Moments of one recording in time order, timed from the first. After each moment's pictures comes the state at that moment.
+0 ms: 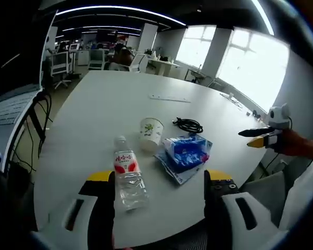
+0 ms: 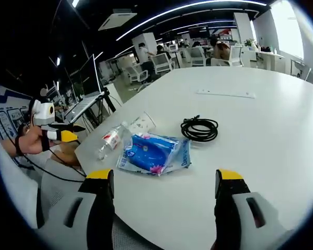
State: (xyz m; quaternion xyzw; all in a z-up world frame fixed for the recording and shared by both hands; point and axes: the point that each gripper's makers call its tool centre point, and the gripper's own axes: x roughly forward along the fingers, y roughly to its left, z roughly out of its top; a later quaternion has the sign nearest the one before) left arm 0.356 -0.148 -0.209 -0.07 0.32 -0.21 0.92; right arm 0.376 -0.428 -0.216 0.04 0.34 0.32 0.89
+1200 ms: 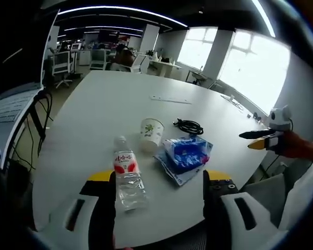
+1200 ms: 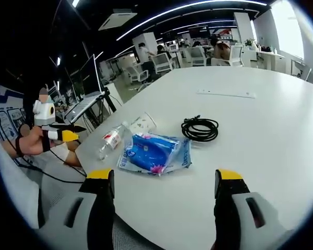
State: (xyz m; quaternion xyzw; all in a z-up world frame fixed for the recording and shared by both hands) left arm 0.356 -0.149 -0.210 -0.08 0.32 -0.20 0.92; right arm 0.375 -0.428 -0.215 0.04 0.34 0.32 0.89
